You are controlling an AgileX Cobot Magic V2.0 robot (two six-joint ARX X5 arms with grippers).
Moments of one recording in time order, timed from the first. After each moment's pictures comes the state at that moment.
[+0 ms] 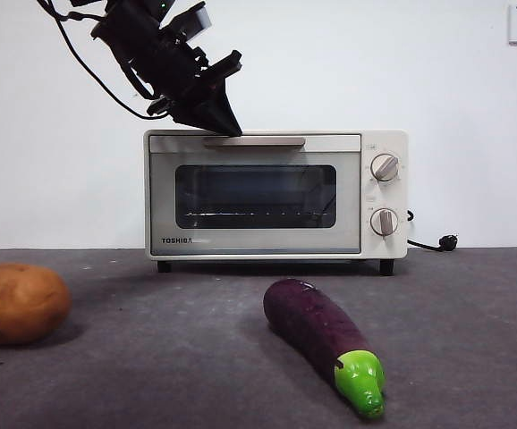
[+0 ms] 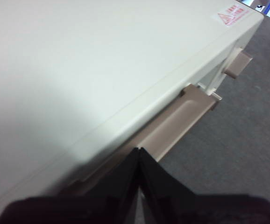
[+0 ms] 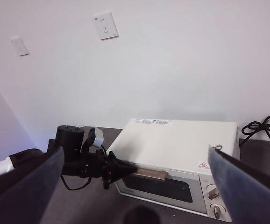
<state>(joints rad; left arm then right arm) -0.37 1.96 1.75 -0.39 0.38 0.12 0.02 1.14 1.94 -0.92 -0.51 0.15</state>
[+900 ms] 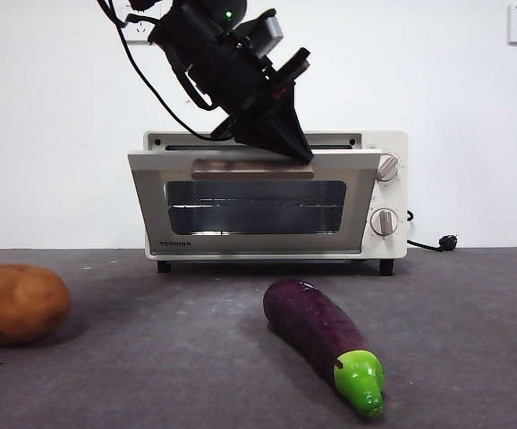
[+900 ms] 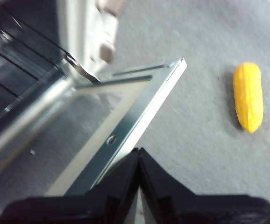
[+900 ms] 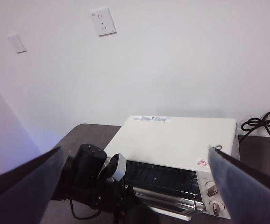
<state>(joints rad) -0.55 2.00 1.76 -0.53 0.43 0.13 0.02 1.16 1.94 -0.93 -0.51 0.14</state>
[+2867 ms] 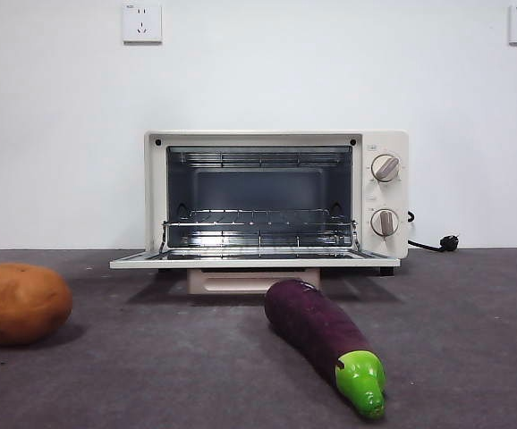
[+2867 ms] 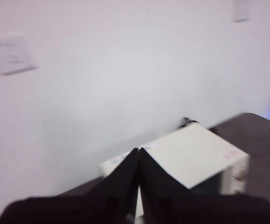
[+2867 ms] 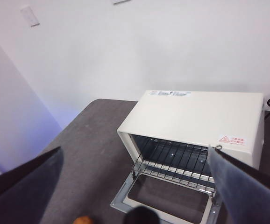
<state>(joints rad) -0.22 1.25 1.99 -0.82 0.17 0.12 0.12 1.18 1.94 -1.00 -0.50 0.14</state>
